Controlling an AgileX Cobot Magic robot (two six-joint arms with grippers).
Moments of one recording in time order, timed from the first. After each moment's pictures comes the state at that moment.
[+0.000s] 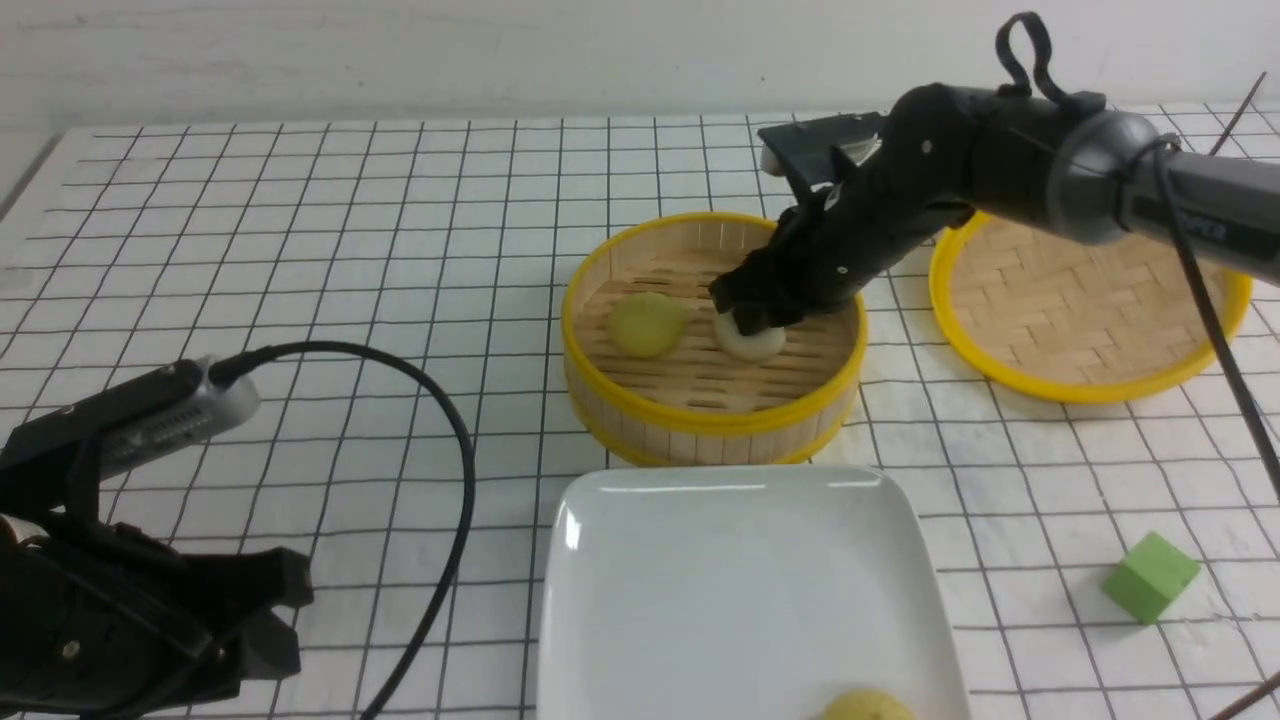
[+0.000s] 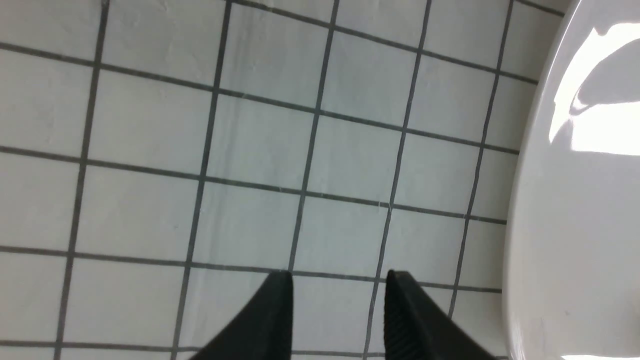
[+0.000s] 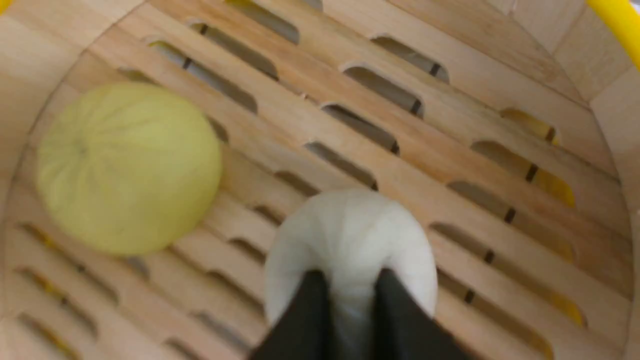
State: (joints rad) right arm 0.39 2.17 -1.77 0.34 0.69 -0.19; left arm -0.13 1.04 -0.62 -0.28 0.82 -0.19
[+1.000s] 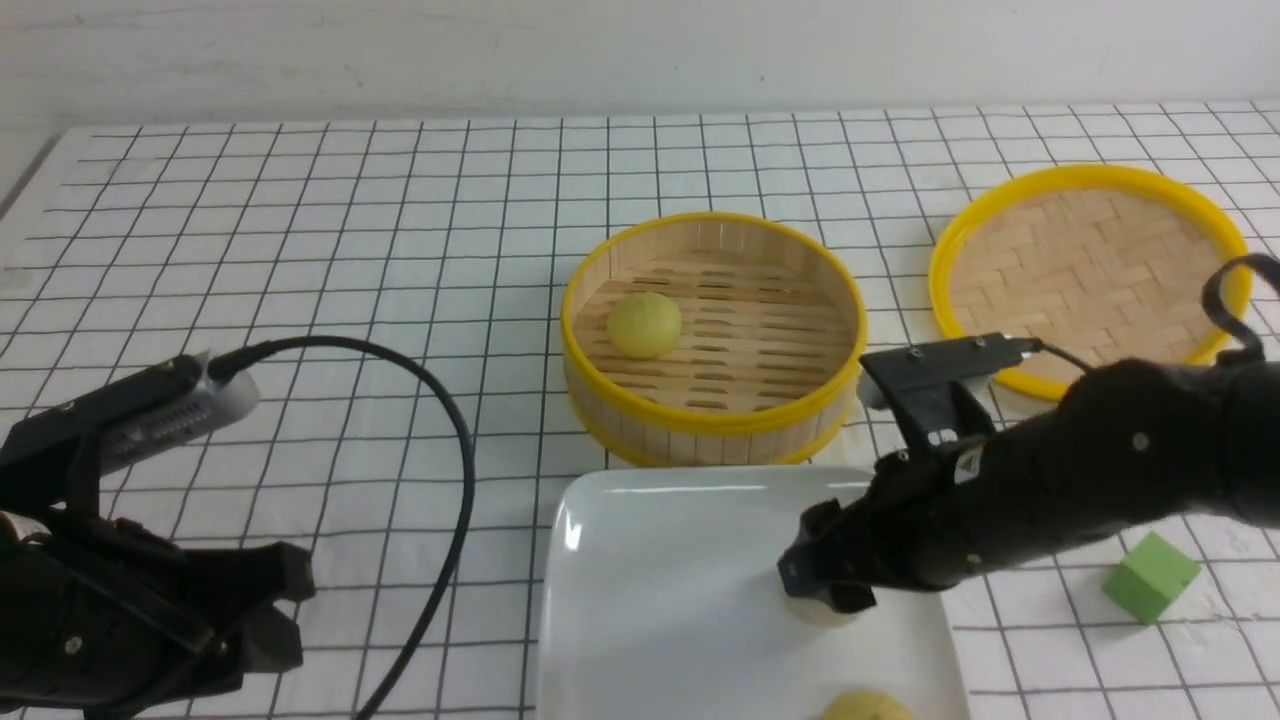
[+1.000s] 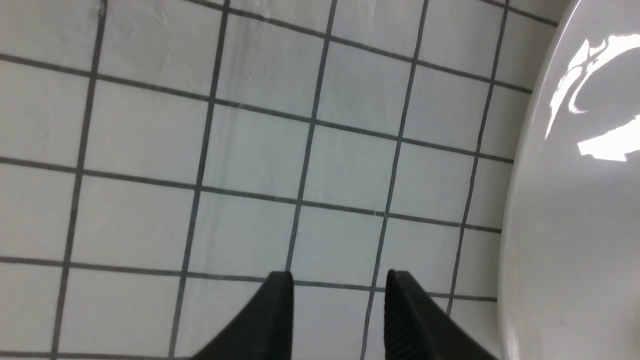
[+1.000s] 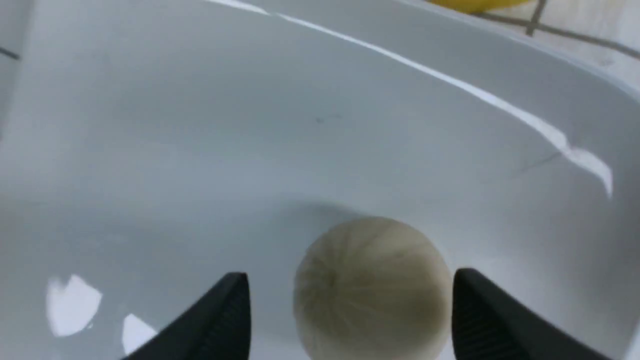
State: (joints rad) right arm 0.57 1.58 -0.87 0.51 0.39 -0.16; left arm -0.13 1.04 -0.62 -0.28 0.80 -0.19
